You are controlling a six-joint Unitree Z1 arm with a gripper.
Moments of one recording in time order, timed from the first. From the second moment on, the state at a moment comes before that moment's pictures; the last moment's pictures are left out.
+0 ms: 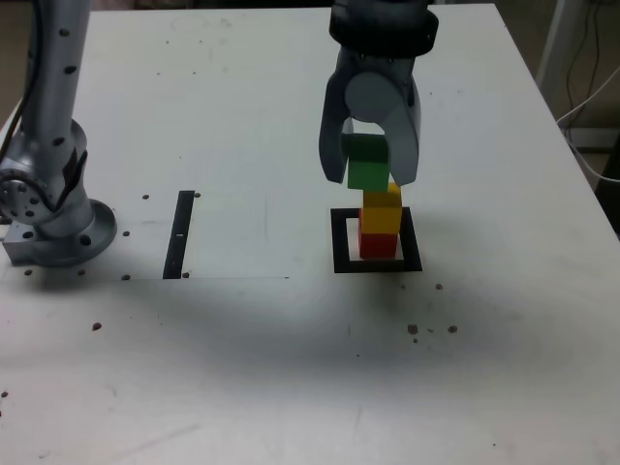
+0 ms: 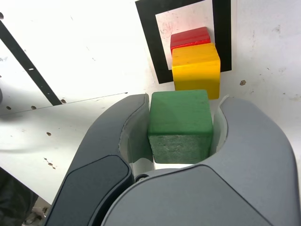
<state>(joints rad) -0.07 2.00 -1.80 1.49 -0.08 0.15</state>
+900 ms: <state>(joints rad) -0.06 2.06 -1.77 1.44 -0.06 0.17</state>
